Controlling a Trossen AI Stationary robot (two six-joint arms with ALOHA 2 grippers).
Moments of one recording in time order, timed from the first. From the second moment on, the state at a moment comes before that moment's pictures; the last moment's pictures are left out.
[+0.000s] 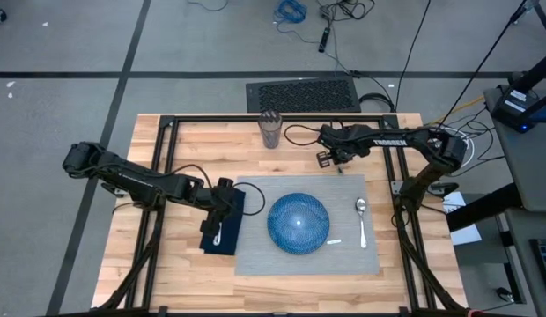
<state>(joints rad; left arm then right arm) -0.18 1.25 0.64 -0.38 -0.08 0.19 -0.51 1.60 0.92 -0.75 0.20 0.76</state>
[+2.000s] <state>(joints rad) 0.27 1.75 1.97 -0.98 0.15 0.46 -0.47 1.60 0.80 -0.60 0.07 0.67</state>
